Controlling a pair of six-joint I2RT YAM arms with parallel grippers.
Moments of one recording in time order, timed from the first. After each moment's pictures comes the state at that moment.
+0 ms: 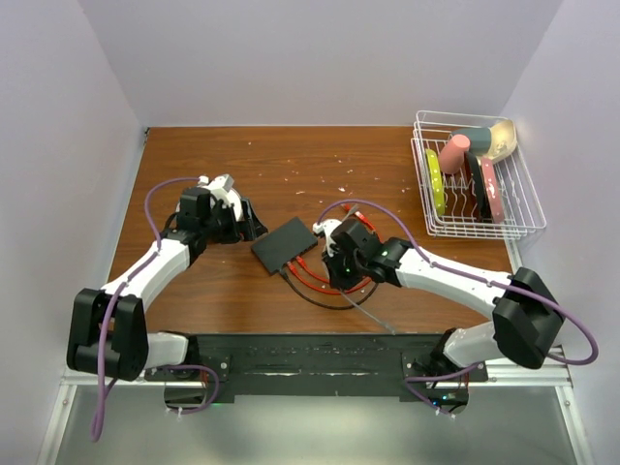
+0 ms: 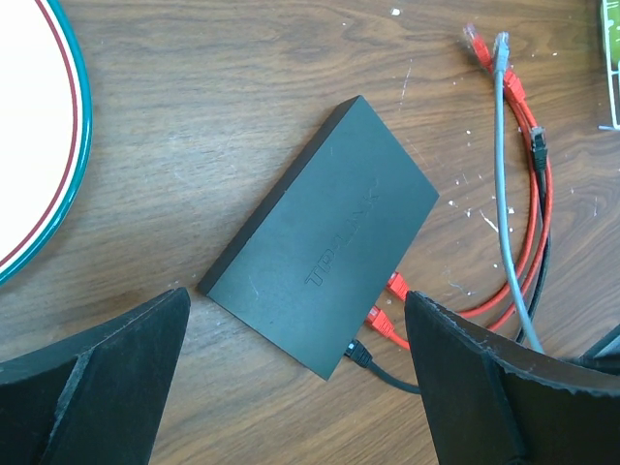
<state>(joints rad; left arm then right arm) -0.17 1.30 0.72 -0.11 0.39 -0.37 0.86 1.39 0.90 -0.47 -0.07 0.26</state>
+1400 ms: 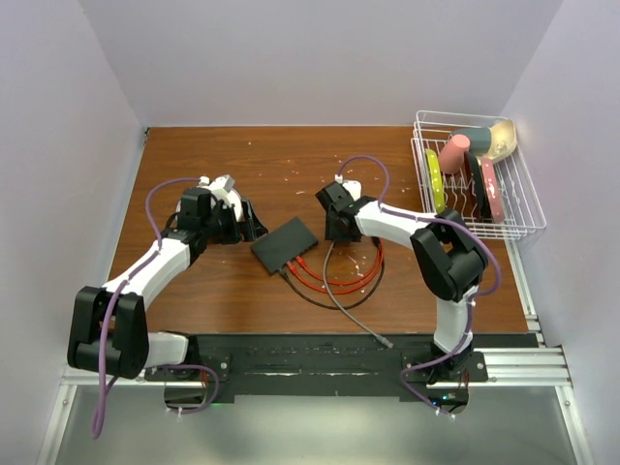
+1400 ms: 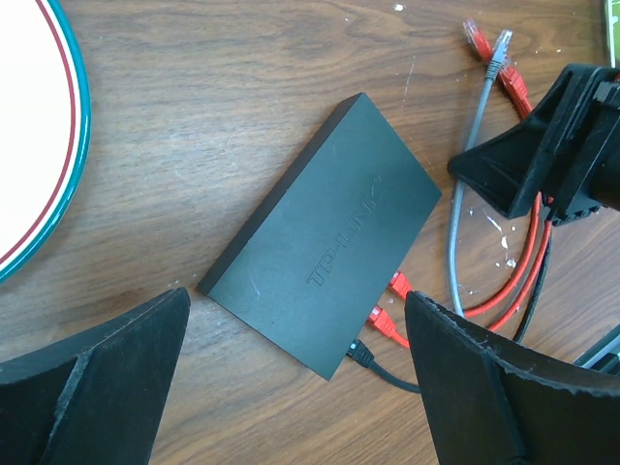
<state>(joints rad) -0.17 1.31 0.72 -0.11 0.39 -0.37 0.66 1.94 1.29 -0.48 0.37 0.67</state>
